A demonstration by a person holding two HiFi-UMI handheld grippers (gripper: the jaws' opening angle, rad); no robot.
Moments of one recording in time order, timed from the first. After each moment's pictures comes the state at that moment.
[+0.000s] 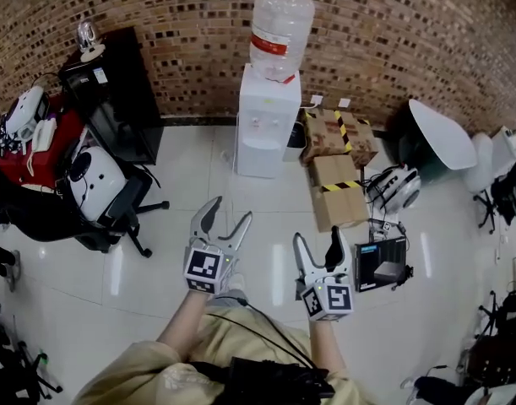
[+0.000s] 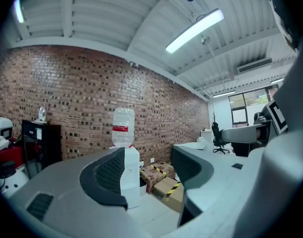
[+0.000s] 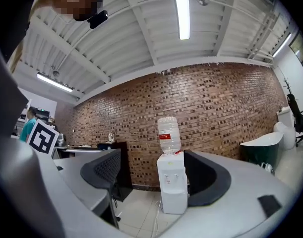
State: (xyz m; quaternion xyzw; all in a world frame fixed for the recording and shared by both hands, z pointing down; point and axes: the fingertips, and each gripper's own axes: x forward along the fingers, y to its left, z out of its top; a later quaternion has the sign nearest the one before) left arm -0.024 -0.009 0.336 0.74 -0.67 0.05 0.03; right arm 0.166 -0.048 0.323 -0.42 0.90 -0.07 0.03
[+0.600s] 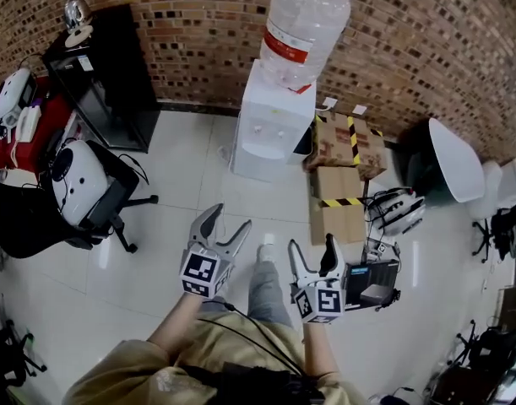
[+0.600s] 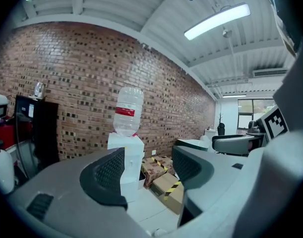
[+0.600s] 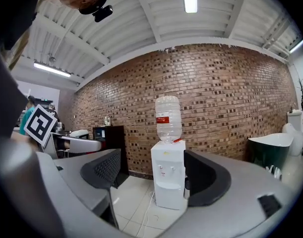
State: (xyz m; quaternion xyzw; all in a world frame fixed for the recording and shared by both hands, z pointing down) left arm -0.080 -0.165 0.405 0.73 -0.68 0.05 0.11; right arm 0.102 -0.224 0.396 -0.39 0.92 -0.08 -0.05
